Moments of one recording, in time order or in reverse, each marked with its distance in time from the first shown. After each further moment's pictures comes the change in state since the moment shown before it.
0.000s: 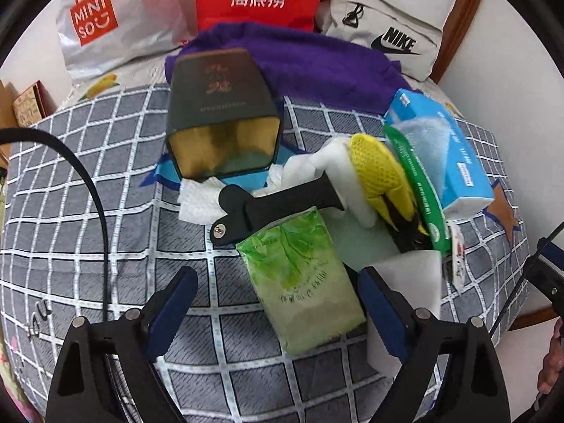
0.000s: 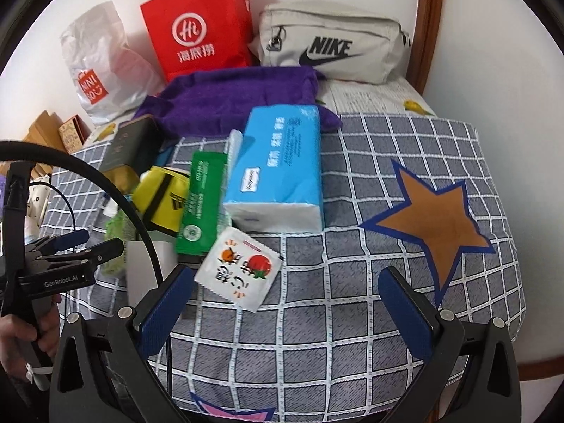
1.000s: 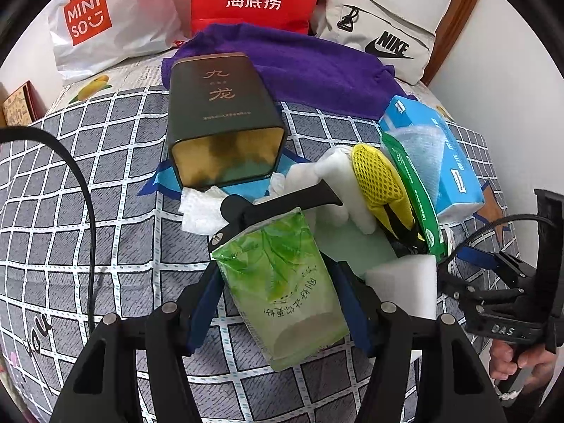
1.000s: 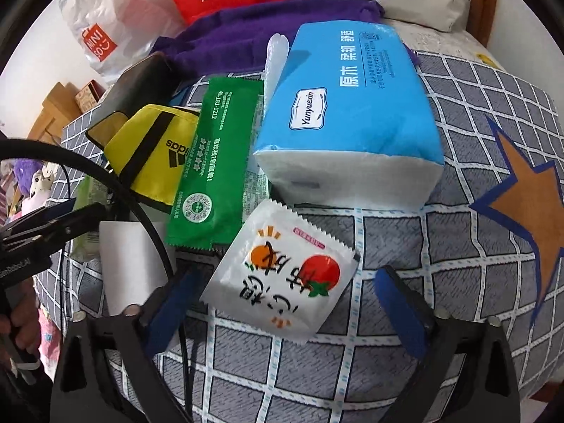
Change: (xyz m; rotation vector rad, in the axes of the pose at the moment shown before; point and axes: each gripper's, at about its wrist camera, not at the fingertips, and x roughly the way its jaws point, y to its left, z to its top) left arm -0.005 0.011 0.007 0.010 -0.002 -0.055; right arm 0.097 0.034 -0.001 -0.044 0.162 0.161
